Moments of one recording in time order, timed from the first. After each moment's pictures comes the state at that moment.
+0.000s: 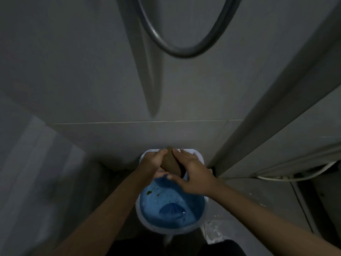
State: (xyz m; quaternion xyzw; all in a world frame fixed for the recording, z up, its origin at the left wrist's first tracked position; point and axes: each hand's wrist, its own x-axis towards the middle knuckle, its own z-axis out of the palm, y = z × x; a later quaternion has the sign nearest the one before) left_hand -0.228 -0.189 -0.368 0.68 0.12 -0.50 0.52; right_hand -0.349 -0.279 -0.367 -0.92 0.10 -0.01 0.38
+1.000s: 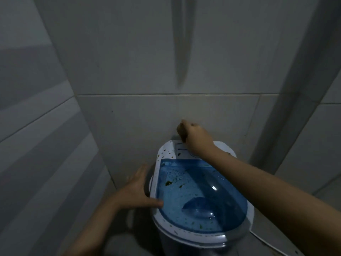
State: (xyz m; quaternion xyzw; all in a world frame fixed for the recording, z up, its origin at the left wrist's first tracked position) left_hand -0.221 -0.024 -0.542 0.87 -0.37 -0.28 0.19; right_hand -0.259 -0.263 -0.498 -0.96 0.18 -0.18 0.15
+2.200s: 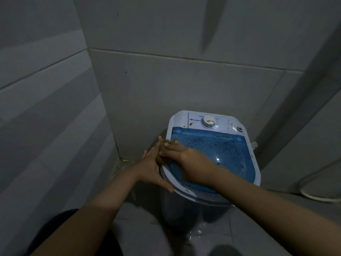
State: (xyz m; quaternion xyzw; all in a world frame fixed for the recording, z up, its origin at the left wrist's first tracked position) left_hand -0.214 -0.017 -0.622 0.82 -0.47 -0.22 0.24; right_hand -0.337 -0.149 -0.545 -0.98 -0.08 -0.02 0.16
